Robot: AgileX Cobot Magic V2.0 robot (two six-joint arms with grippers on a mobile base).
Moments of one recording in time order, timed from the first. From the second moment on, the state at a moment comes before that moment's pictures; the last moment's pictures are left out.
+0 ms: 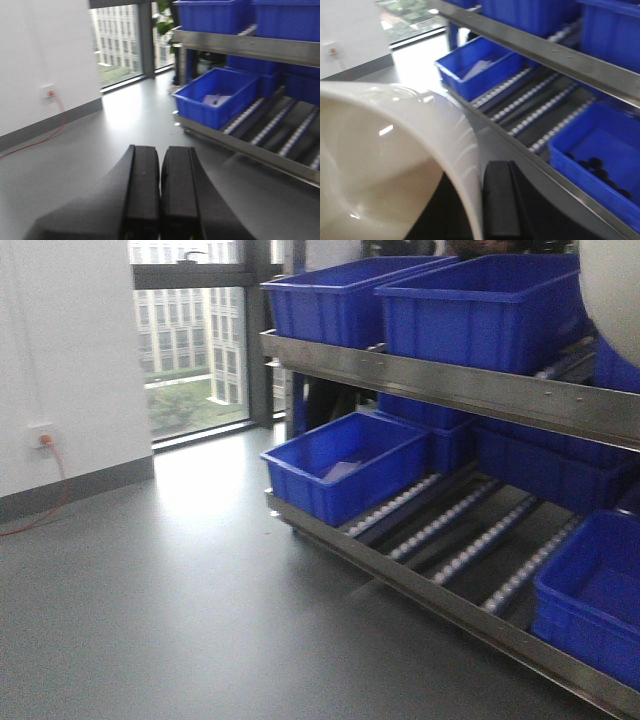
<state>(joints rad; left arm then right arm) -0.09 -0.01 0.01 0.00 0.16 0.04 0.15 0.52 -0.57 -0.13 0.40 0.26</state>
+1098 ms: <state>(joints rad) -0.09 -0.01 0.01 0.00 0.16 0.04 0.15 0.52 -0.57 -0.13 0.40 0.26</state>
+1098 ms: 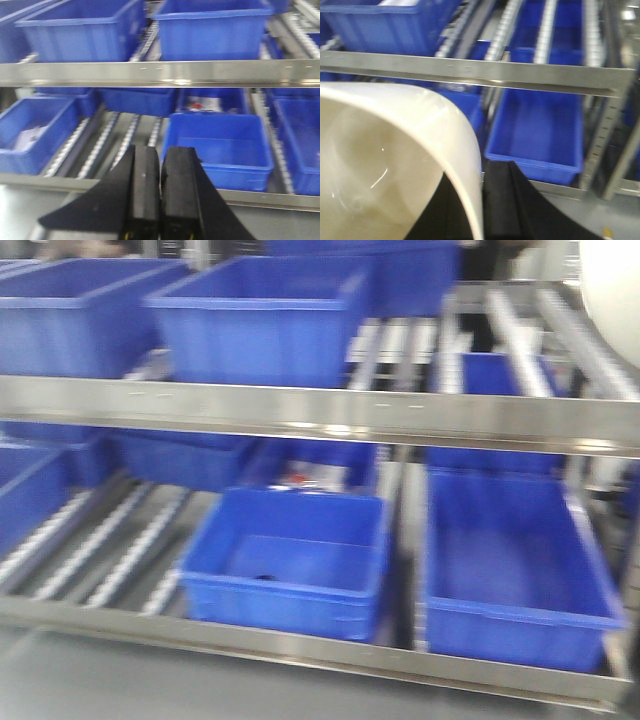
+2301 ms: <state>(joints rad) -0.09 -0.01 0.01 0.00 0.16 0.04 0.15 0.52 -0.57 -0.13 0.40 0.26</state>
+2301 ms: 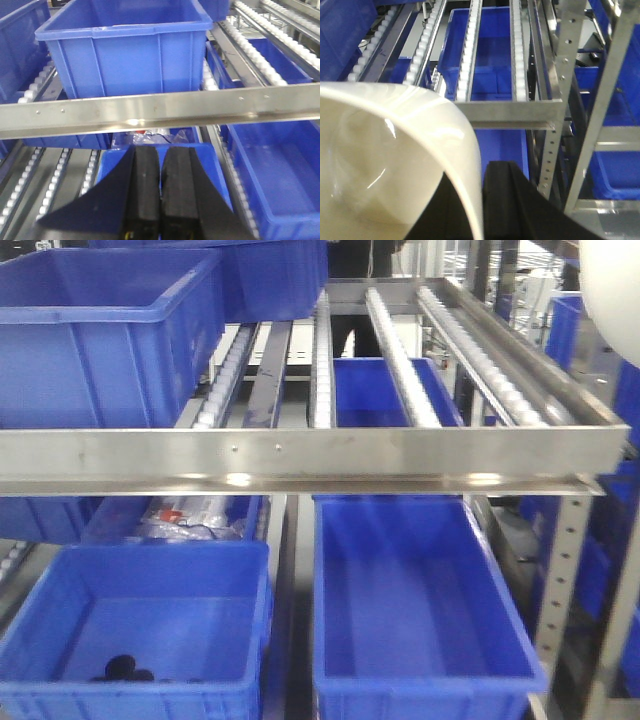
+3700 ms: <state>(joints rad) -0.09 -0.01 0.01 0.00 0.16 0.04 0.15 0.52 -0.57 -0.13 0.40 0.26</state>
